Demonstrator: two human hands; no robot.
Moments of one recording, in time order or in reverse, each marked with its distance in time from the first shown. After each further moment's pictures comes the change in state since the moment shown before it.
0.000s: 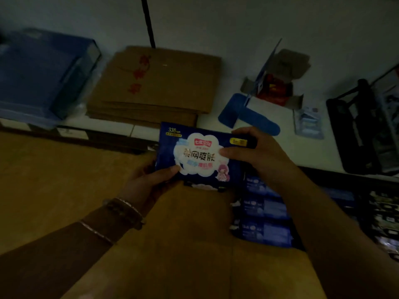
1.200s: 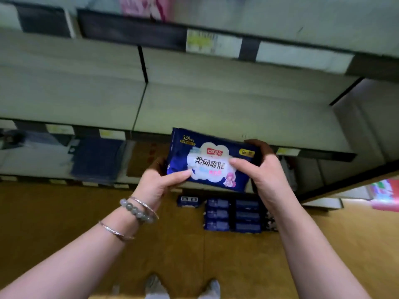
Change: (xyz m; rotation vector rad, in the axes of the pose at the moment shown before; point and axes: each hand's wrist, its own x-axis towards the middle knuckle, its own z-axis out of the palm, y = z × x) left_hand -0.336 0.354 0.255 0.203 -0.101 0.163; right_hand -0.332 -0.451 -0.058 0.143 0.294 -0.184
